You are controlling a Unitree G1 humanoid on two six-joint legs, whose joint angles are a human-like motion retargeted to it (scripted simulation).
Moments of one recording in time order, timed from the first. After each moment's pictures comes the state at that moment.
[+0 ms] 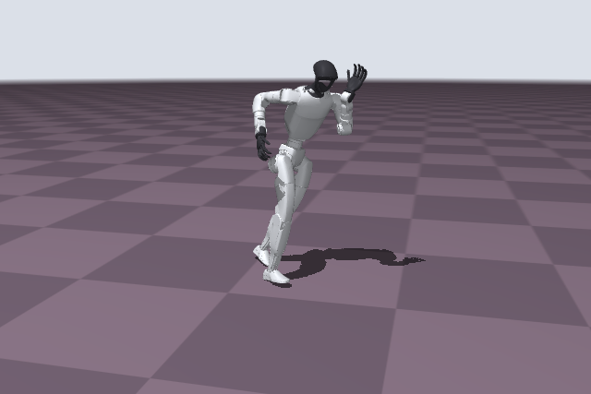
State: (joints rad) left arm -1.35 0.19 -0.09 -0.46 0.62 0.01 0.84; right arm 0.73 -0.49 -0.05 -0.28 0.47 -0.30 -0.13; waist -0.47 0.16 0.46; left_leg 0.04 -0.08 -0.36 0.26 -0.28 -0.15; right_leg -0.44 -0.06 -0.27 0.39 -0.34 0.03
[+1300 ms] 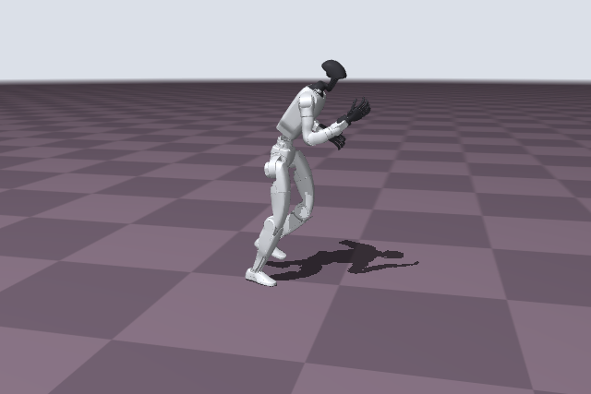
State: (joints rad) left arm 0.44 0.57 -0.13 -0.39 -0.23 -0.31 0.21; right arm -0.76 -0.30 0.40 -0.38 0.41 -0.37 -0.35; waist 0.08 -0.03 0.44; left_leg -0.46 0.03 0.17 1.07 -0.41 0.21; right_leg -0.23 -0.17 -0.20 0.39 -0.34 0.03
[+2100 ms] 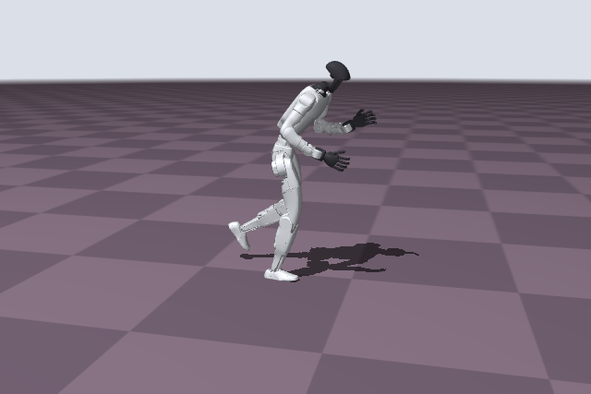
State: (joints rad) left arm -0.46 0.29 -0.18 -0.41 0.26 -0.19 0.59; right arm -0.19 -0.47 0.37 -0.01 0.33 -0.28 -0.28; waist -0.27 0.05 0.50; left_leg -0.22 0.11 0.01 1.07 -0.06 0.06; right_leg -0.34 -0.13 -0.30 0.43 -0.43 -0.07
